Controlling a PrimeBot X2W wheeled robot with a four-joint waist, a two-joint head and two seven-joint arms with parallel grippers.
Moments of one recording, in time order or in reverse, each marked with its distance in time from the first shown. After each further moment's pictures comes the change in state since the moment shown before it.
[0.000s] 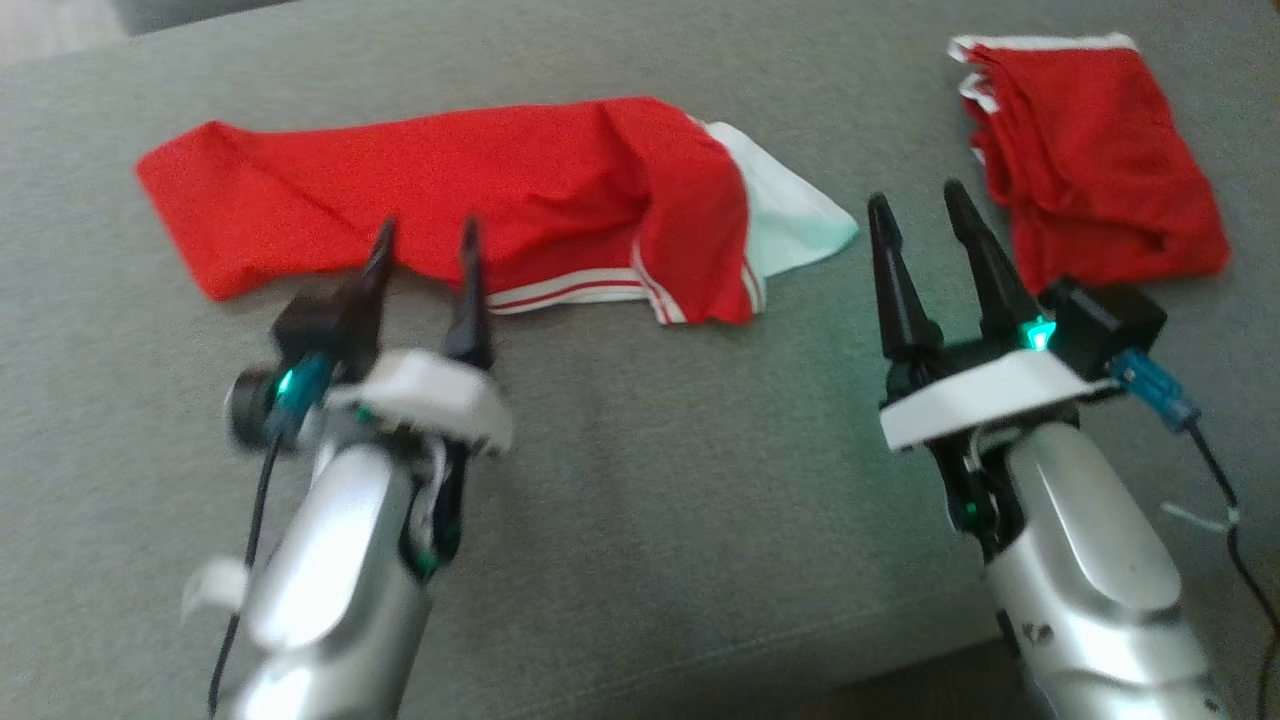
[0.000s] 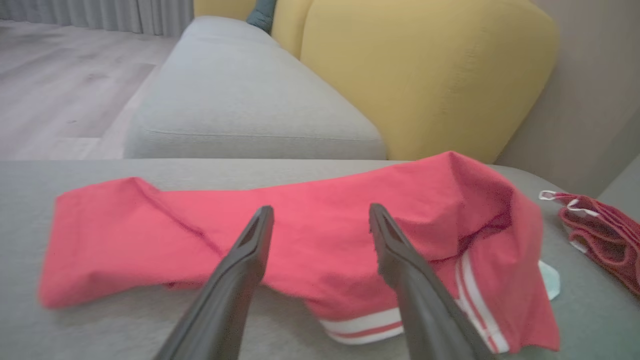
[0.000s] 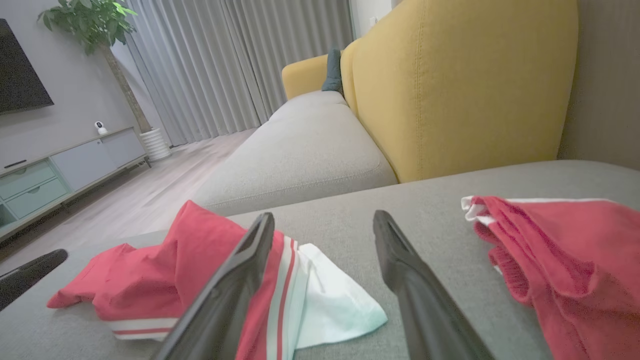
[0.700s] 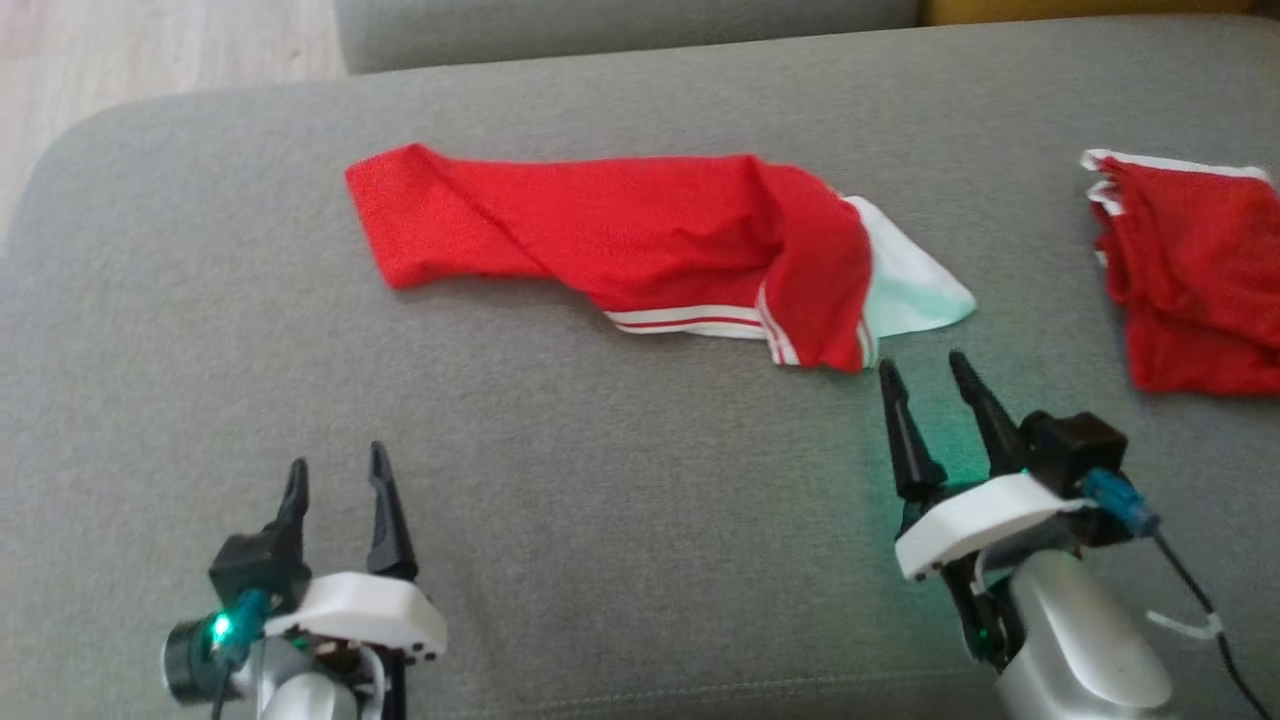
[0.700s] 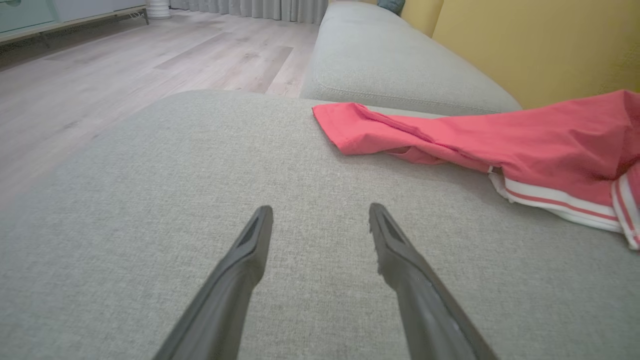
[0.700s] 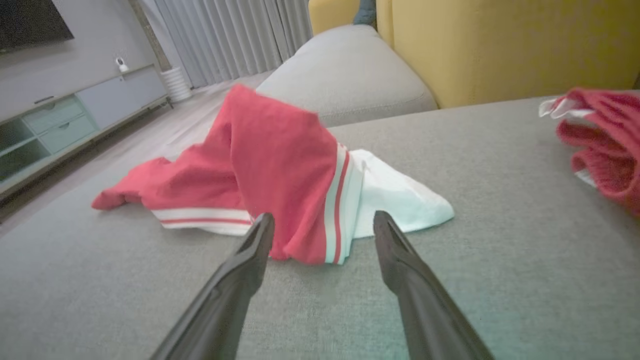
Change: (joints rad) left arm 0.437 0.005 0.180 -0.179 0.093 0.062 0.000; right arm 0.159 0.004 -0.052 0.141 -0.074 0.000 0.000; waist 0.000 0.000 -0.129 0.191
